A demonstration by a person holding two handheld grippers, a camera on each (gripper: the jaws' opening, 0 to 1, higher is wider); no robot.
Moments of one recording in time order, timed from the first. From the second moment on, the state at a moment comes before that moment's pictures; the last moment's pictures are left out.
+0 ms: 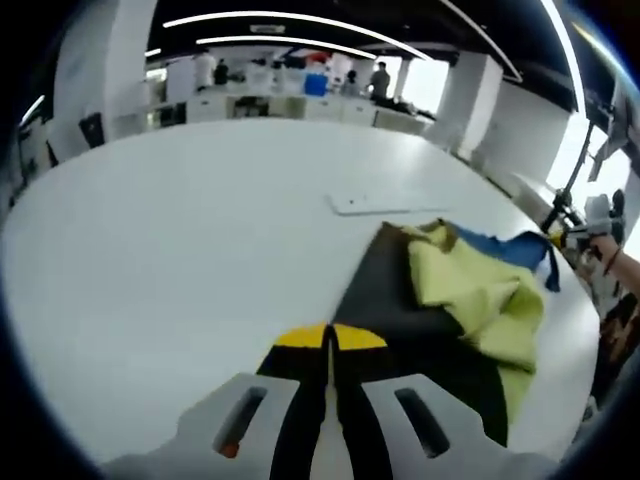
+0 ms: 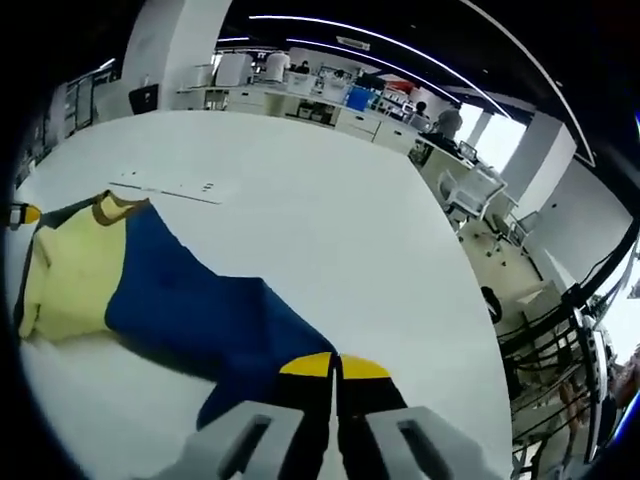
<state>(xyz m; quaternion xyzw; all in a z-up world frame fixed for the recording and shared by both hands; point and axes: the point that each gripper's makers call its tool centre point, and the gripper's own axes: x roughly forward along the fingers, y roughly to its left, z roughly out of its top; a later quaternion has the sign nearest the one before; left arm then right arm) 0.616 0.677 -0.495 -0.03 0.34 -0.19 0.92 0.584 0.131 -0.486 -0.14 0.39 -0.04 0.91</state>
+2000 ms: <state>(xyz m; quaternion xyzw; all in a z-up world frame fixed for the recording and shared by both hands) 0.451 0.581 -0.515 0.16 0.30 -0.30 0.89 0.502 0.206 -0.528 -0.04 0.39 0.04 0.92</state>
